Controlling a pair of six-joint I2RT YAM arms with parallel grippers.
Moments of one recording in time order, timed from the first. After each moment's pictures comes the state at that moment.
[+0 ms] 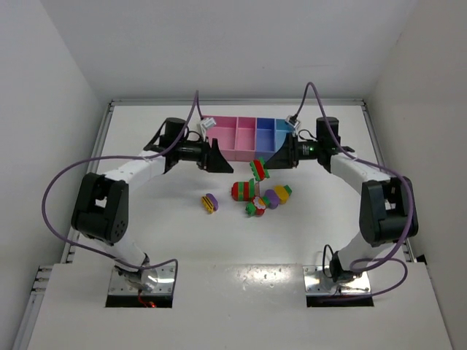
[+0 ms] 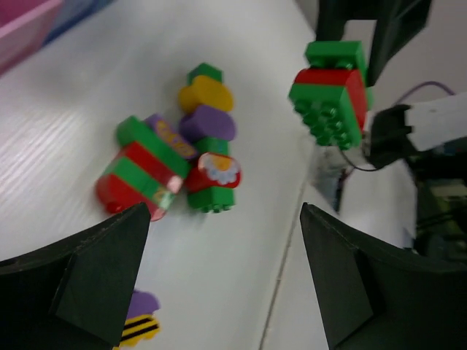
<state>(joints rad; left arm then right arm) -0.29 1.63 1.07 -0.07 0.97 -0.24 0.11 1.62 0.96 0.04 -1.30 0.47</state>
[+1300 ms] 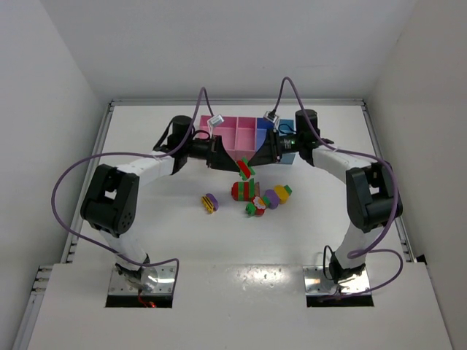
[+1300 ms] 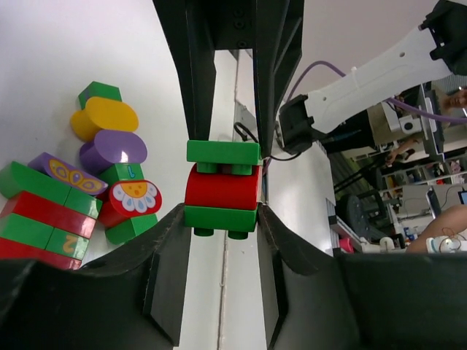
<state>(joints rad) -0.35 1.73 1.07 0.31 1.26 -0.57 0.25 1.79 1.10 0.18 -1.35 0.55</state>
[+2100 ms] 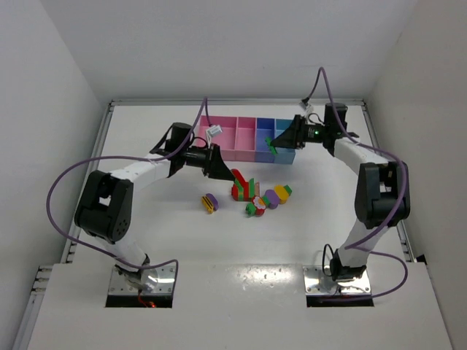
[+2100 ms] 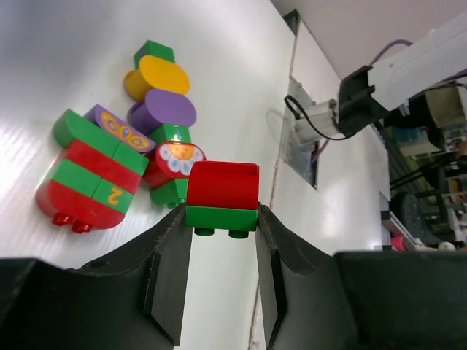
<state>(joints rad) -0.34 1.67 1.03 0.01 1.14 -0.26 0.04 1.79 1.15 0.07 -1.18 0.45</state>
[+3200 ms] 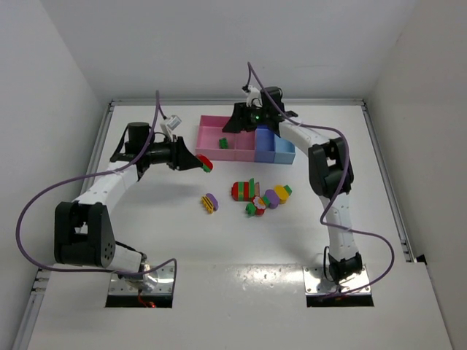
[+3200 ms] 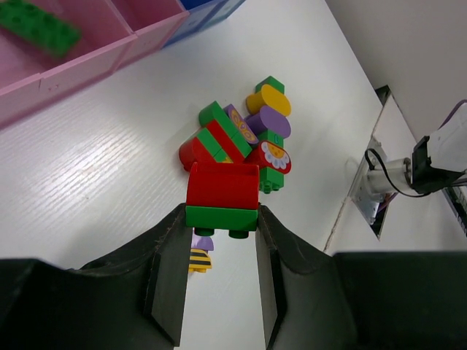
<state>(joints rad) -0.06 1.42 0.94 -0.14 0.97 -0.15 0.36 2.32 1.85 -0.06 -0.68 0.29</state>
